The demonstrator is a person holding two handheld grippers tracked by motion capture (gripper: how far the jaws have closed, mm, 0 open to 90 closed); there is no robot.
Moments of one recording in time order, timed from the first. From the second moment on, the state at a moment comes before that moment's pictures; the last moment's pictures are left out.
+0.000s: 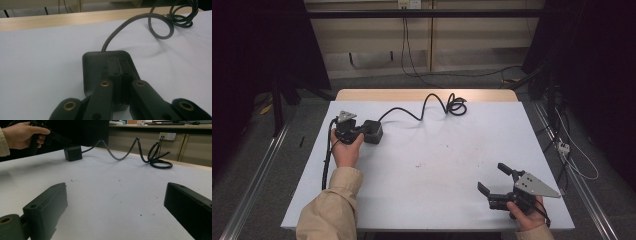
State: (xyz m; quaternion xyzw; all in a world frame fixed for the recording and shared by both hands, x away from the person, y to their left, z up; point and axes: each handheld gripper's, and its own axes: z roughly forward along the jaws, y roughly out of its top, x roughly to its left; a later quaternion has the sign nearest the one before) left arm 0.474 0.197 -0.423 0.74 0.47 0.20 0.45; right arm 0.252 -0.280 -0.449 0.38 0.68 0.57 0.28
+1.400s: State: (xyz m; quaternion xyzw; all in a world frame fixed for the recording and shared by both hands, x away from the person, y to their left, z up) left arm 0.472 0.196 -0.425 0.73 0.48 0.20 0.45; right arm 0.251 -0.279 -0.448 0.37 0.68 0.57 0.29
